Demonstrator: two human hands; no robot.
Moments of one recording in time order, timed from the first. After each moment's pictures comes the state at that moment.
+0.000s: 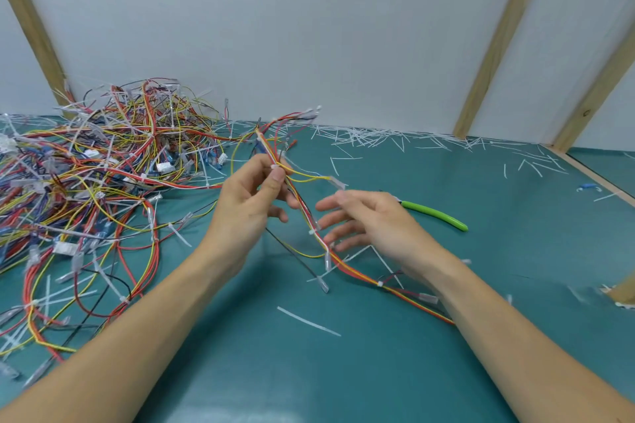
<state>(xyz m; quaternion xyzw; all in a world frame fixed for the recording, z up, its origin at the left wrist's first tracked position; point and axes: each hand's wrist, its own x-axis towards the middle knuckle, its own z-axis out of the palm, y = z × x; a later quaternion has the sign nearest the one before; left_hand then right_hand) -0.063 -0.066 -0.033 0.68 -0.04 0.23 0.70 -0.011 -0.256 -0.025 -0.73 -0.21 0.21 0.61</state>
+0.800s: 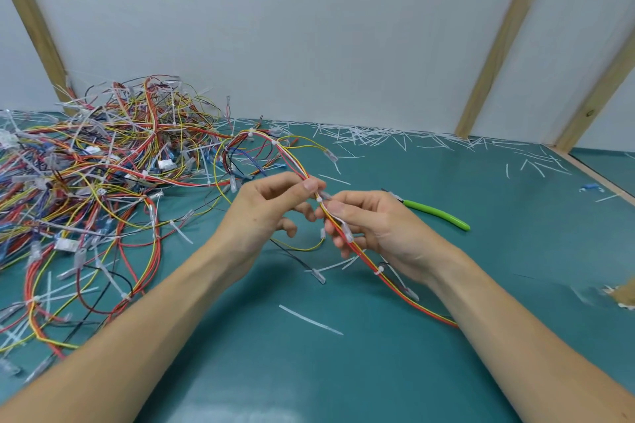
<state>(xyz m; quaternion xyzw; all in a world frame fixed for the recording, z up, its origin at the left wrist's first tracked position) -0.068 -0.070 -0.032 0.69 -0.06 0.10 0.72 -0.013 -0.262 -0.025 -0.66 -0.29 0.29 0.63</state>
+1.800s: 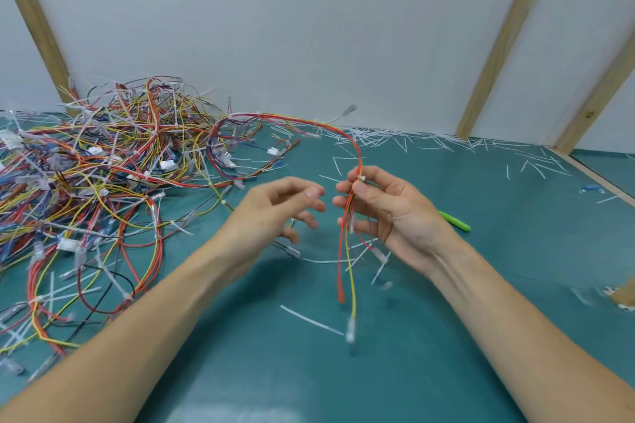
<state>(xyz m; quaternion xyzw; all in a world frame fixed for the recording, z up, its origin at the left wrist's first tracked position) -0.067 -0.069 -0.033 0.72 0.00 0.05 0.69 -0.005 -0.266 -0.018 -0.53 -0.20 0.25 0.79</state>
